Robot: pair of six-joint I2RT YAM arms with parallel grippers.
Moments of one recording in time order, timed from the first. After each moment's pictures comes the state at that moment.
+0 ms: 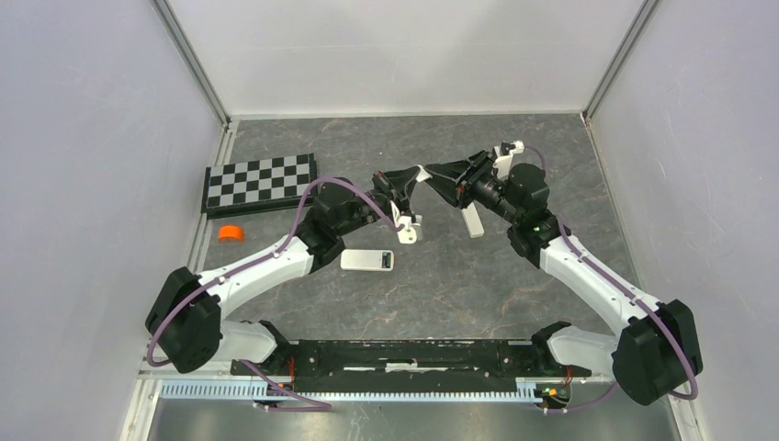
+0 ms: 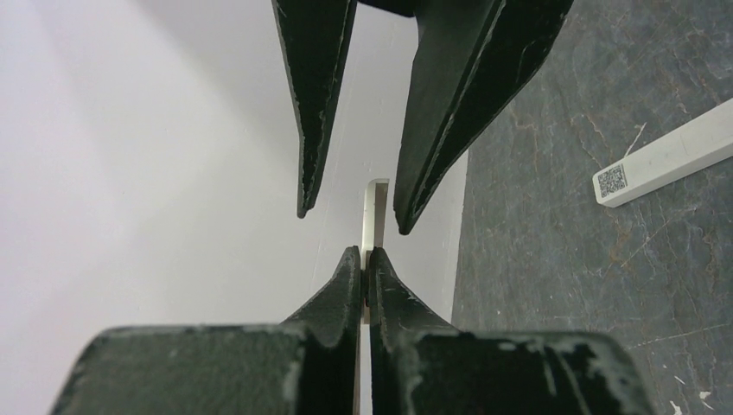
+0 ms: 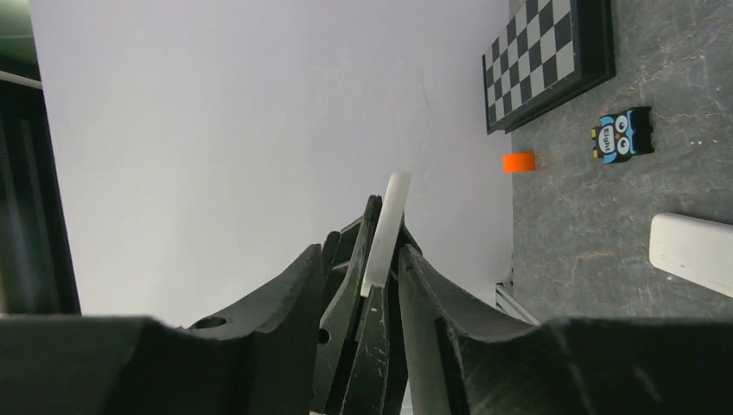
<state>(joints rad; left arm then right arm) -0.75 1.33 0.85 0.51 0.33 1.22 0.45 1.17 0.79 0.32 -0.35 1.55</state>
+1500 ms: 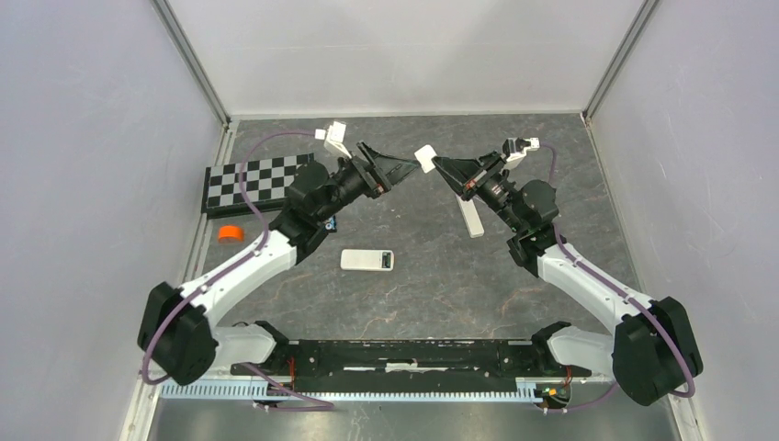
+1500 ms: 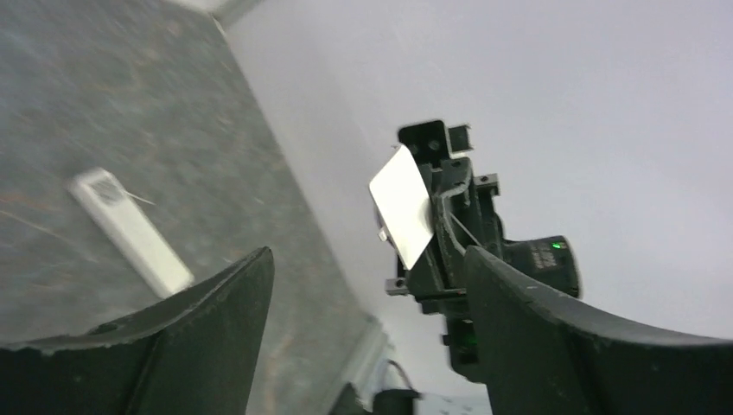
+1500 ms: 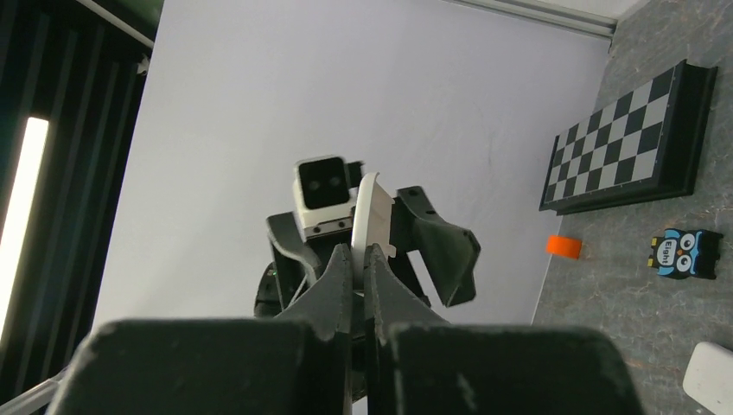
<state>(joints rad) -0.62 1.22 0.90 0.42 0.22 -0.95 0.45 1.17 0.67 0.75 -0.28 1.49</state>
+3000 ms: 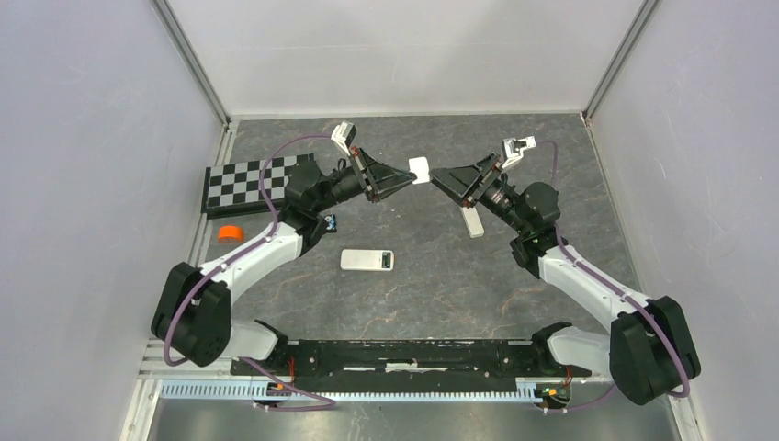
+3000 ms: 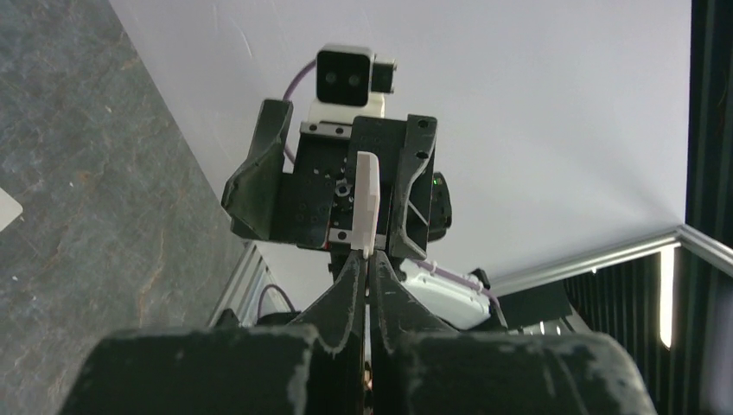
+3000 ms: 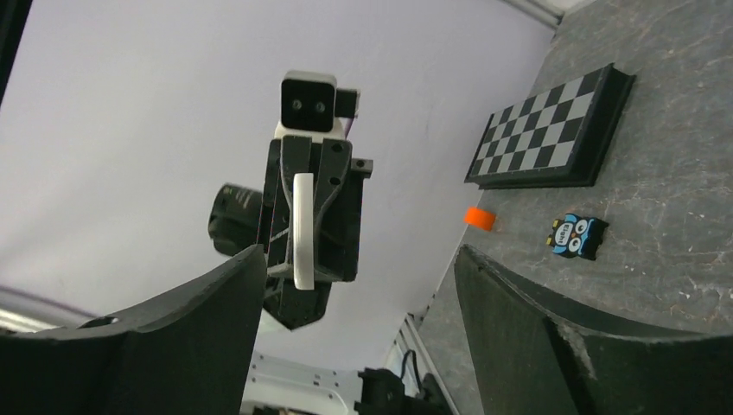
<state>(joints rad) -0.52 1.38 0.85 0.76 0.62 -1.41 0.41 1.17 0.63 0.75 -0.43 1.27</state>
